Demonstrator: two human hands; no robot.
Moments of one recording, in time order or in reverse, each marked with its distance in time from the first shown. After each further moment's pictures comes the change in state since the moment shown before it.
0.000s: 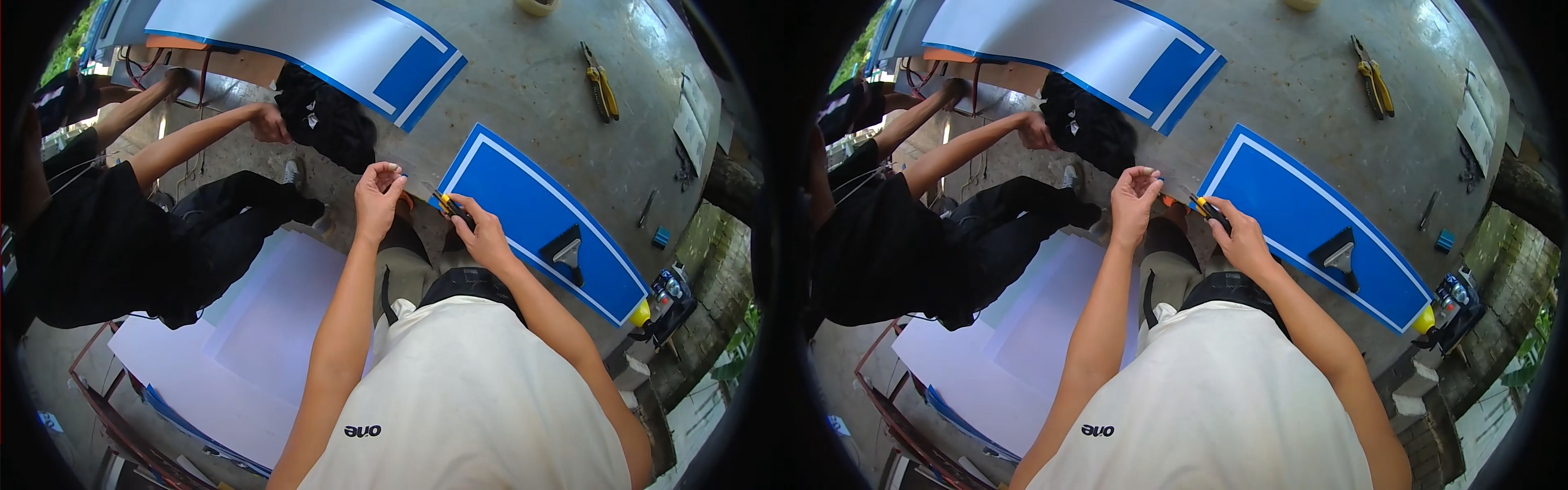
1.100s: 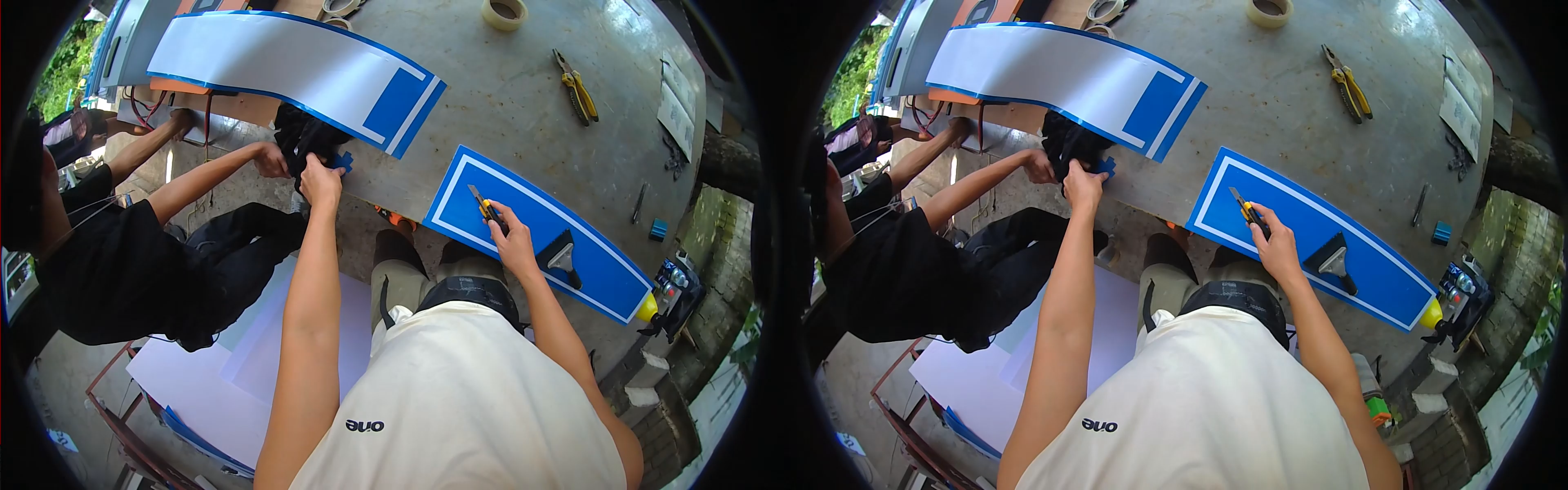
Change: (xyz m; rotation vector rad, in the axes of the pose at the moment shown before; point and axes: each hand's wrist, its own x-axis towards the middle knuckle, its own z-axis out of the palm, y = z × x) left_hand 0.108 0.072 -0.048 1.194 0.325 -0.094; right_hand -0.014 0.048 -0.048 0.124 0.247 0.186
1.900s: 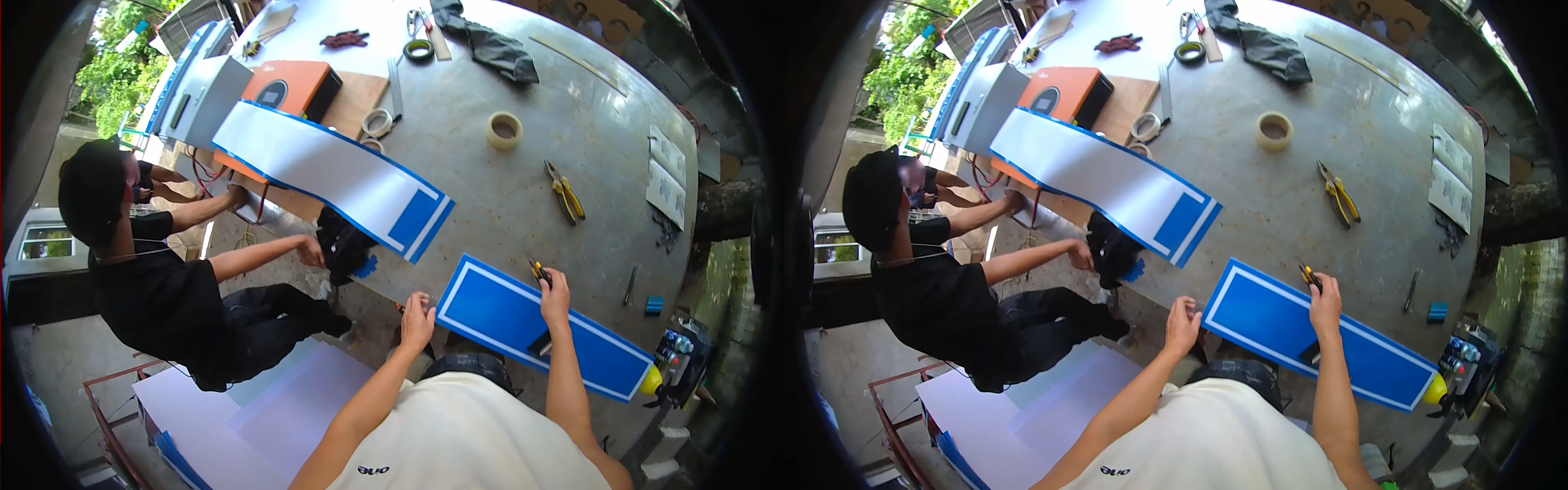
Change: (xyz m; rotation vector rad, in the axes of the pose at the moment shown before) left_hand -0.166 0.030 0.082 -0.447 -0.128 0.417; right_hand 0.066 0.038 -0.101 -0.236 0.434 -0.173
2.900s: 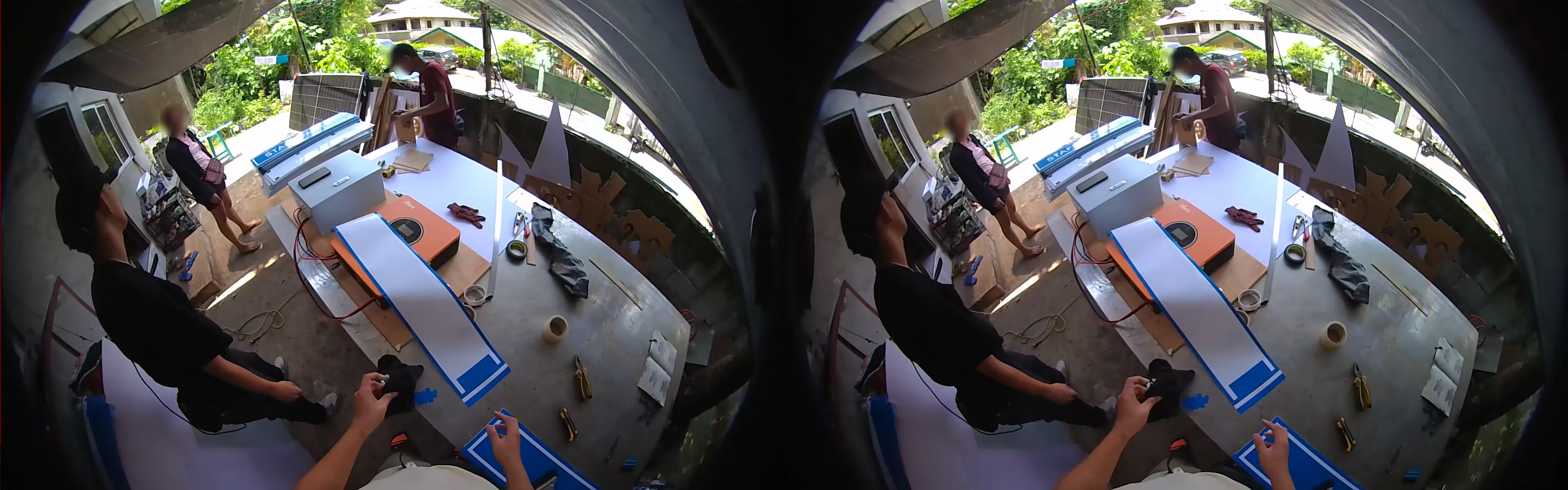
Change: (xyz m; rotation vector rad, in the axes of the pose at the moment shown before) left_hand 0.027 -0.019 -0.278 -0.384 0.501 -0.030; right_hand -0.079 -0.225 0.063 0.235 -0.303 -0.166
